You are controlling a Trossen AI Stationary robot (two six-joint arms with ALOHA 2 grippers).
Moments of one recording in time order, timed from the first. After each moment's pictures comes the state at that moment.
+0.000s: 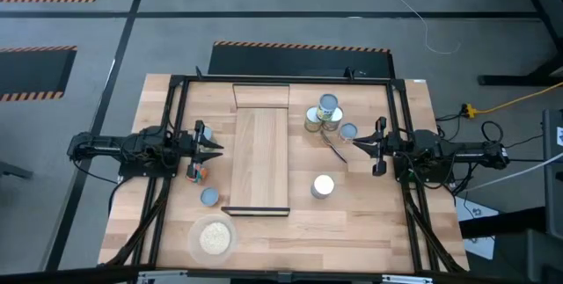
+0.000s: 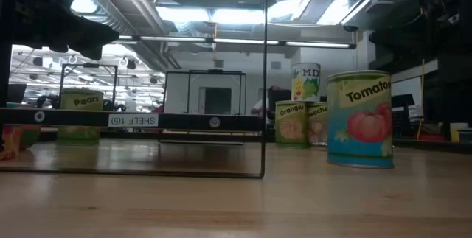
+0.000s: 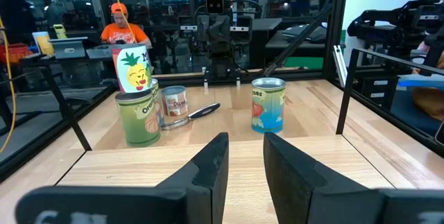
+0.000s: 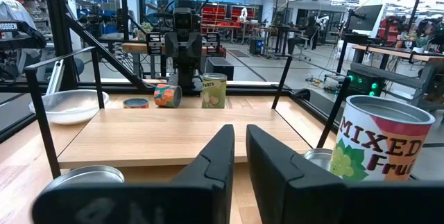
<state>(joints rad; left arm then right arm) -0.02 0.00 0.01 0.01 0.00 0.03 0.03 0.01 0.01 0.05 0.16 -0.06</state>
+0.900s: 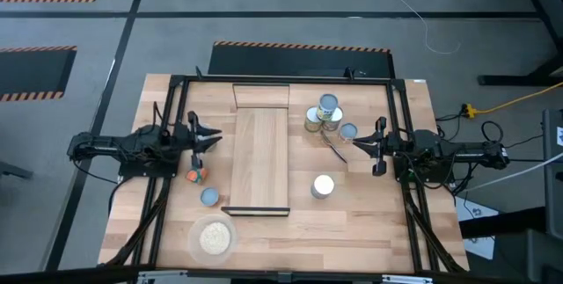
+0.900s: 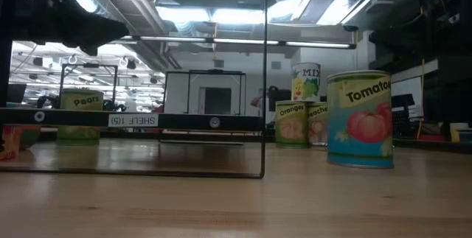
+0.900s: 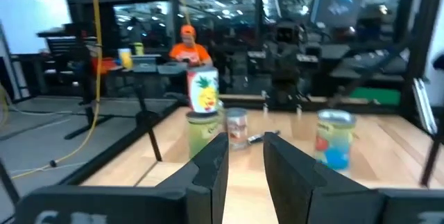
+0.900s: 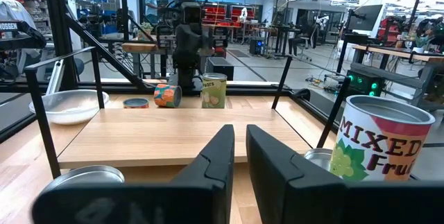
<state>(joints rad) -0.02 0.00 0.01 0.13 -0.26 0.03 0.03 0.01 0.01 0.05 0.16 -0.06</state>
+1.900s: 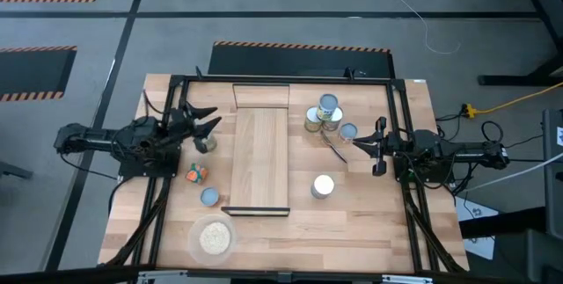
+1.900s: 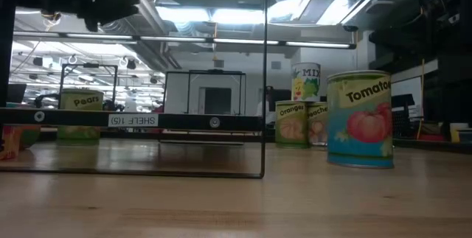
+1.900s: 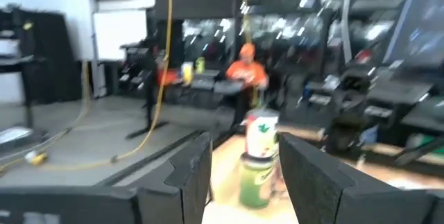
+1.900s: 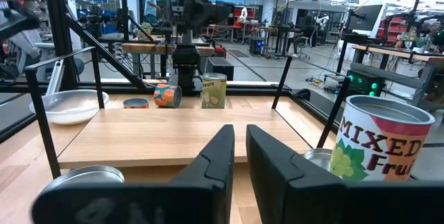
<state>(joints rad) -0.02 0.32 0.23 0.25 -0.52 0.02 0.03 0.01 0.01 0.05 0.16 -0.06</state>
